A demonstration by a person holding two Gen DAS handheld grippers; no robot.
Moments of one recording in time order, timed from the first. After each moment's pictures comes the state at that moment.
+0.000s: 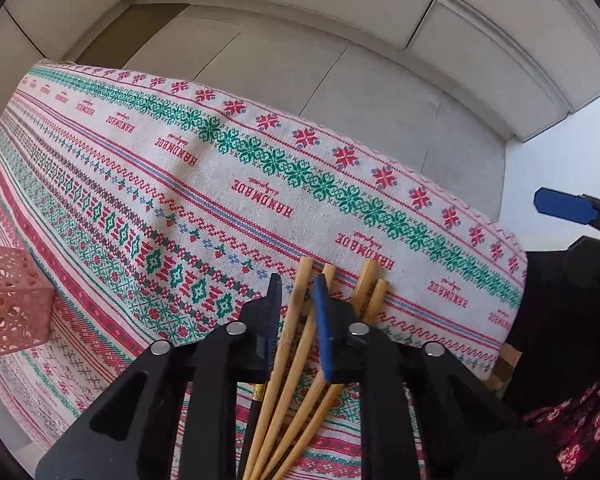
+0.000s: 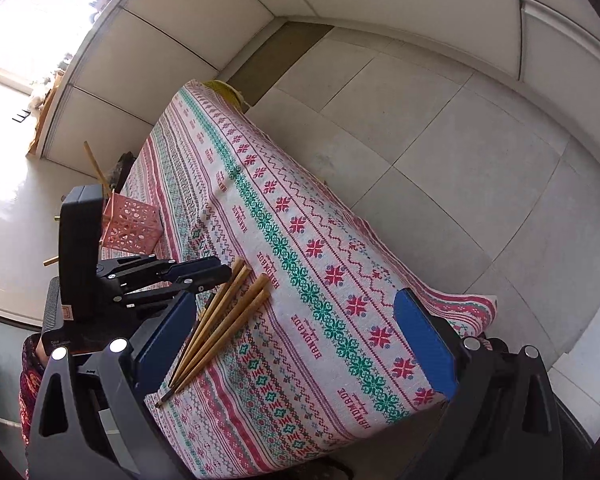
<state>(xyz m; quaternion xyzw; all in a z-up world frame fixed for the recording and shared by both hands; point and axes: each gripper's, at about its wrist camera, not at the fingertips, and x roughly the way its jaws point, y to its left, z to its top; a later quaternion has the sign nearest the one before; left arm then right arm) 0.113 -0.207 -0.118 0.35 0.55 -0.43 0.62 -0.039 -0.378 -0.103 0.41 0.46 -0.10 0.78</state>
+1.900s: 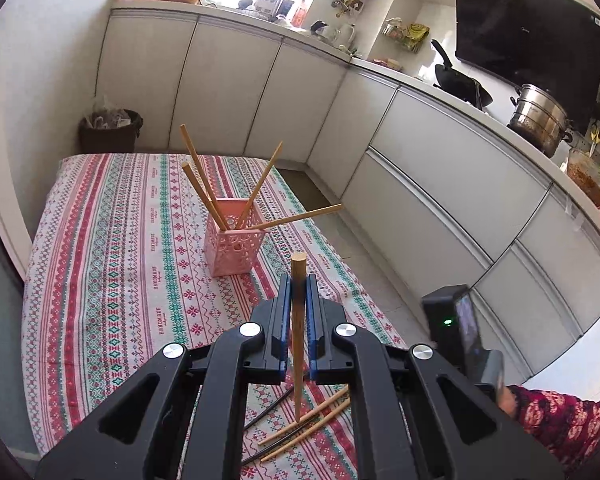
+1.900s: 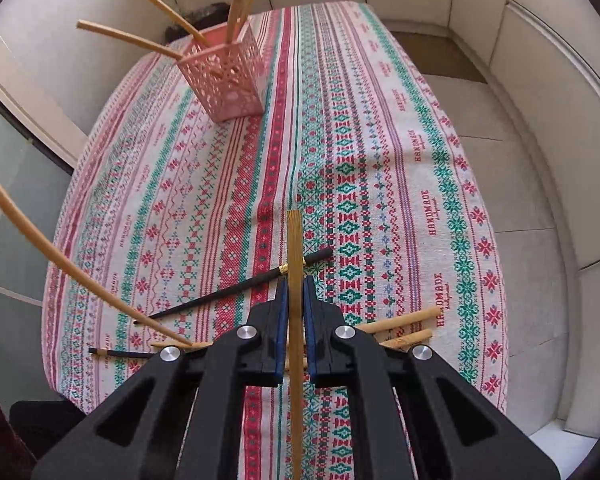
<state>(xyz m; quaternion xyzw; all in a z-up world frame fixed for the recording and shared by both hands) 0.050 0.048 0.038 -0.08 0.33 -0.28 0.90 0.062 -0.214 -0.083 0.08 0.54 0.04 0.84</state>
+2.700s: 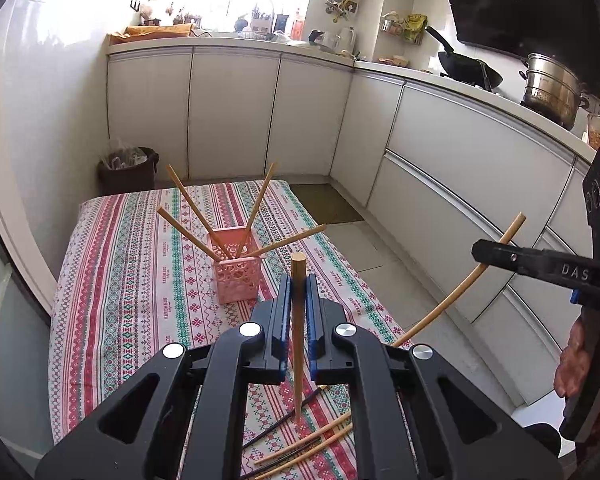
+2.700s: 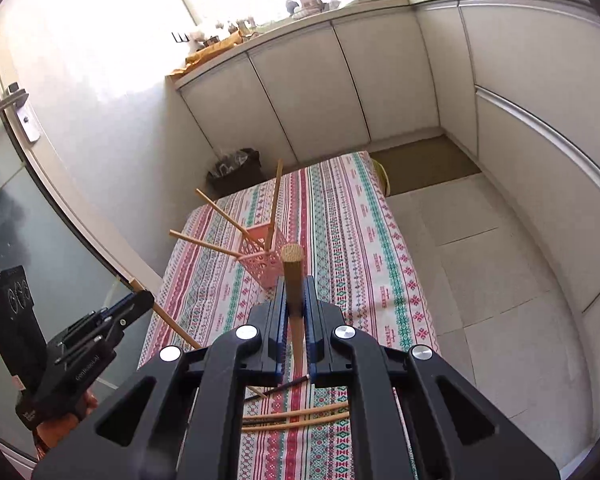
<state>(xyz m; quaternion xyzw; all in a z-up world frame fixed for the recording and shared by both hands) 0.040 -0.013 0.060 -0.01 0.30 -0.23 0.93 0.027 -0.276 0.075 0.18 0.34 0.07 0.92</state>
